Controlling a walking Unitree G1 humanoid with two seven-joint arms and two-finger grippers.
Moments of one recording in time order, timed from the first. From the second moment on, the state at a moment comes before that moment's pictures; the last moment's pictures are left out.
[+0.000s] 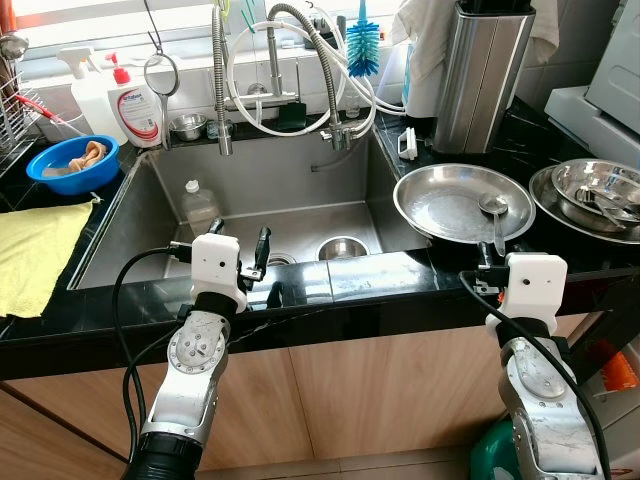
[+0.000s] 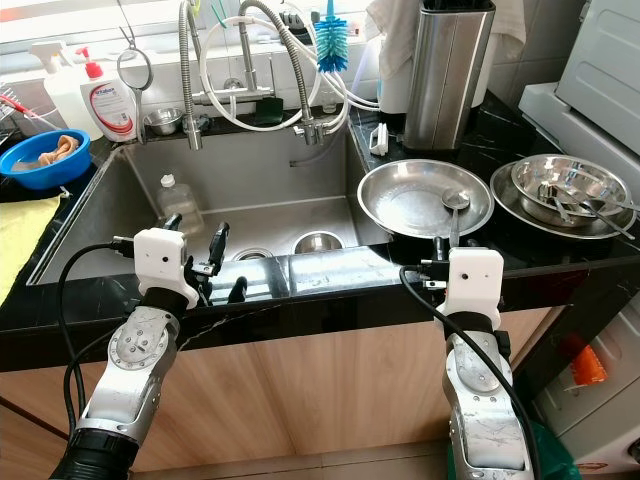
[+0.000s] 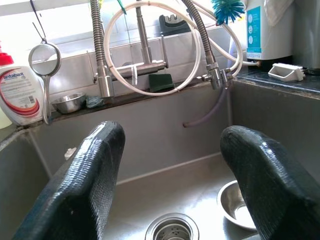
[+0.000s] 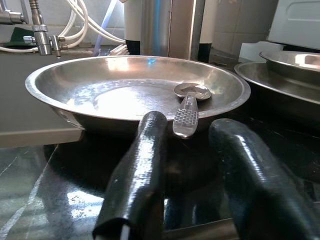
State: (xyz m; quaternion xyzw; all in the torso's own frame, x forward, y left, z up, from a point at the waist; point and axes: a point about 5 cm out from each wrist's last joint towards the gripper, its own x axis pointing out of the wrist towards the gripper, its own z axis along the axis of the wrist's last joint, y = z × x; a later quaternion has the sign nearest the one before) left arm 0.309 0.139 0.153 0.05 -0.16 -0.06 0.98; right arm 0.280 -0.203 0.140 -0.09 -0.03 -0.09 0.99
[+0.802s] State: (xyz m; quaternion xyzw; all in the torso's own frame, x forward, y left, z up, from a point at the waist) left arm 0.309 0.137 0.153 0.05 -0.16 -0.07 0.98; right arm 0.282 -0.199 0.142 -0.08 -0.03 -0.09 0.99
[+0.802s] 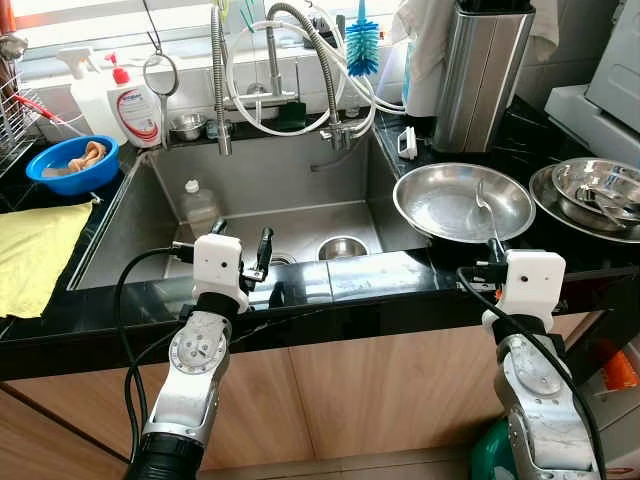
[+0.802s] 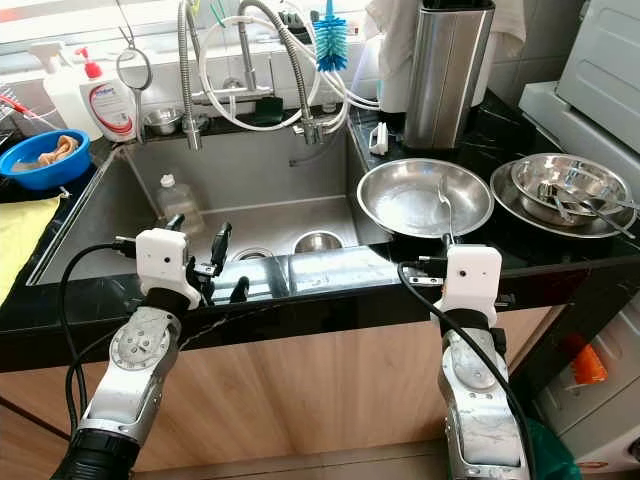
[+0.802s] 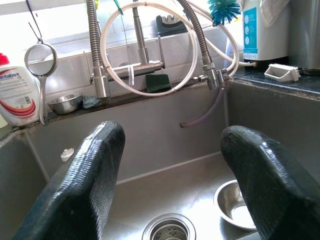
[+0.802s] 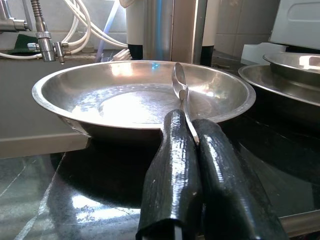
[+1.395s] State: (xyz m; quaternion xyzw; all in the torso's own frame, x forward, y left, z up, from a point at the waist) left arm 0.309 0.137 0.153 0.05 -0.16 -0.06 0.98; right arm 0.291 -0.193 0.181 -0.09 -0.11 -0.09 0.99
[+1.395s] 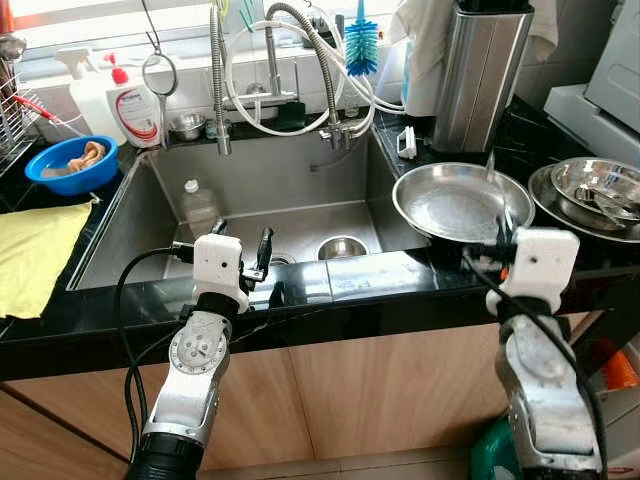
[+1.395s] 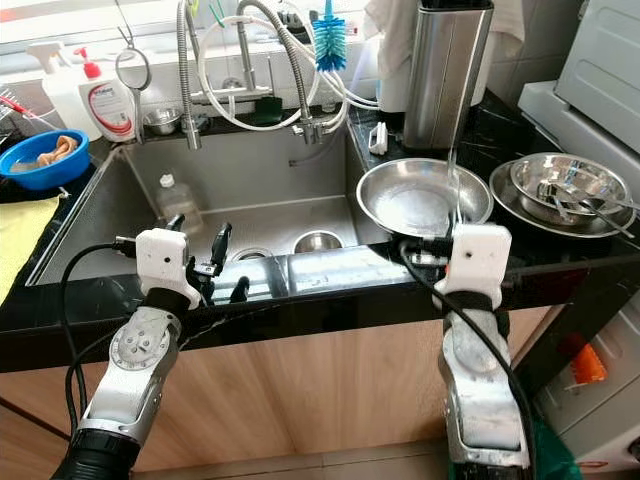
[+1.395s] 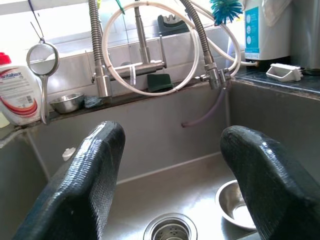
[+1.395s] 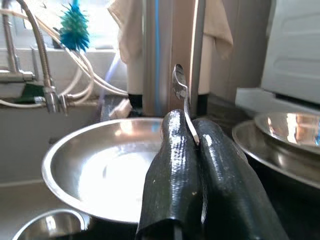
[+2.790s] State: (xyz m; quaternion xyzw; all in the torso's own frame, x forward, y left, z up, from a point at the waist) left arm 0.314 0.133 0.156 0.05 -0.16 -0.06 0.98; right arm 0.299 -0.171 0.199 -0.08 -0.17 0.01 0.98
